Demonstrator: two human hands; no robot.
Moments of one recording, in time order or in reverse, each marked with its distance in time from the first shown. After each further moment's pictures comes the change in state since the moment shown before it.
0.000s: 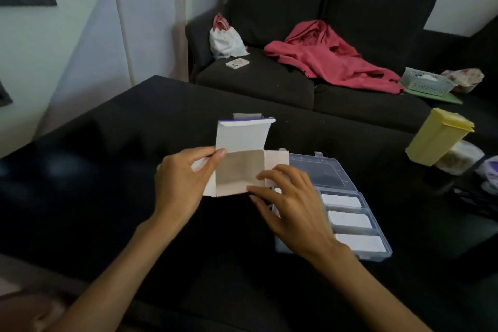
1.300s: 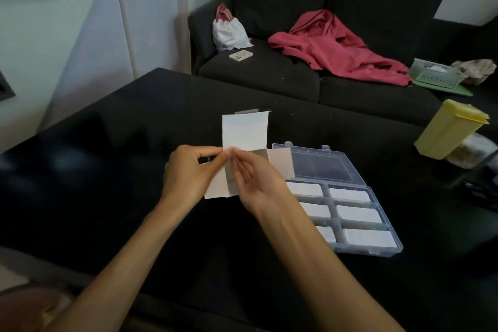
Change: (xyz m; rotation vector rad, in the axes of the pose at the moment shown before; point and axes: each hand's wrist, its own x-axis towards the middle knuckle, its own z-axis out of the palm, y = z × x) left_hand 0.008 -0.004 0.000 -0.109 -0.201 -0.154; right_hand 0.079 -0.054 0.013 1.895 0.013 1.557
